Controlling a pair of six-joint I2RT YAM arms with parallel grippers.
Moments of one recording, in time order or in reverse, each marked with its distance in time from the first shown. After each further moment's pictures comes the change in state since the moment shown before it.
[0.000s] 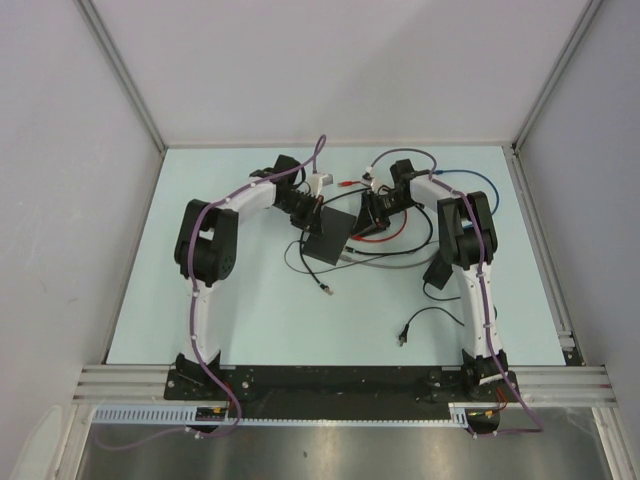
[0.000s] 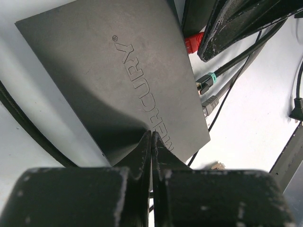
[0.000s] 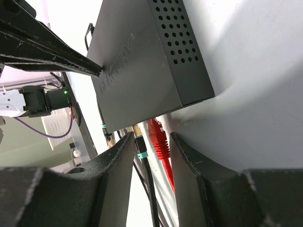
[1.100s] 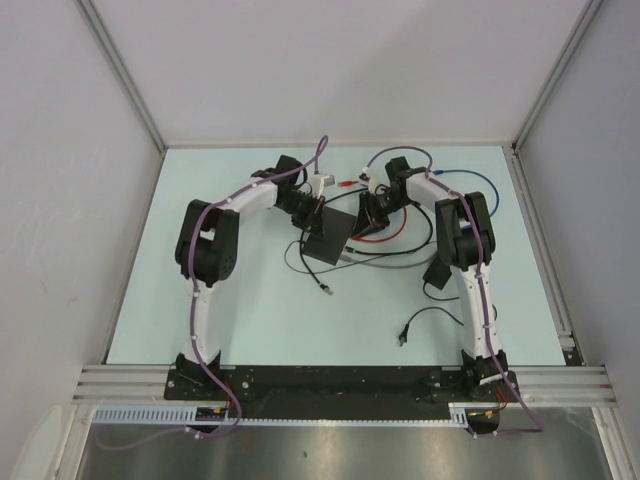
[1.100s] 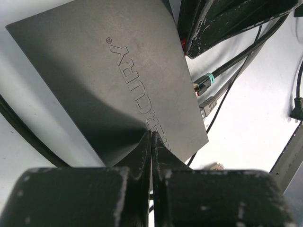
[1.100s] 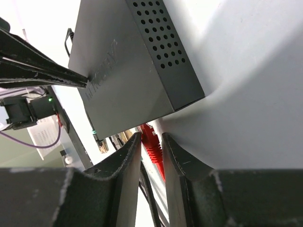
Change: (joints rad) left arm -0.010 0.000 0.000 0.002 -0.004 0.000; right arm 0.027 -0.002 0.028 -0.036 0.124 0.031
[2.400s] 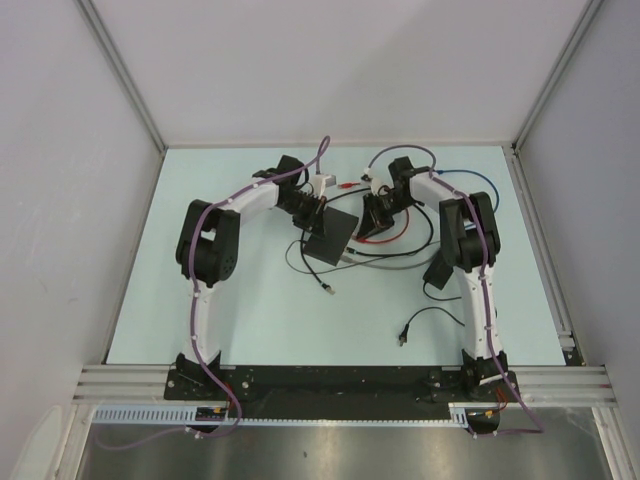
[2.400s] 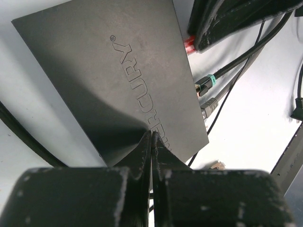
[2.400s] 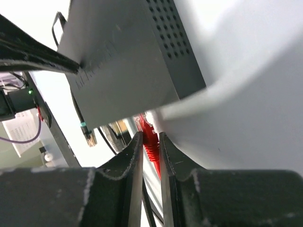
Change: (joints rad) left arm -0.005 0.000 0.002 0.002 -0.006 0.000; right arm -0.010 -0.053 -0.045 -0.009 0.051 -0.090
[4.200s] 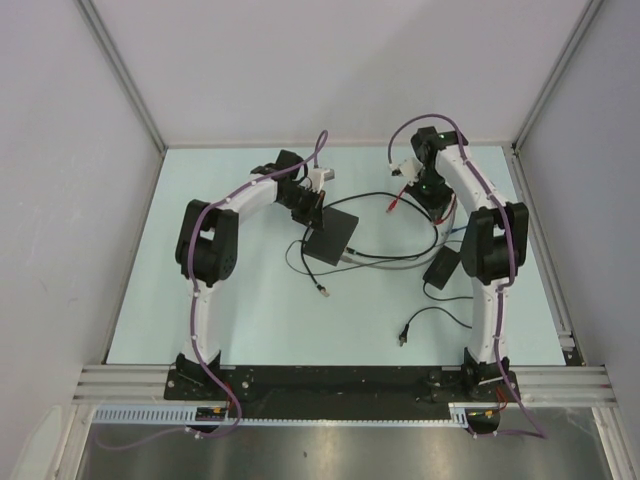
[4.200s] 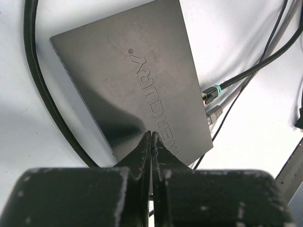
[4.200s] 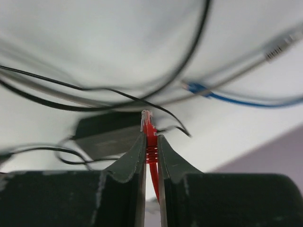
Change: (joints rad) left arm 0.006 0.000 0.045 -0.008 -0.033 -0.019; right arm -0.050 -0.245 0.170 -0.540 0.880 -0.423
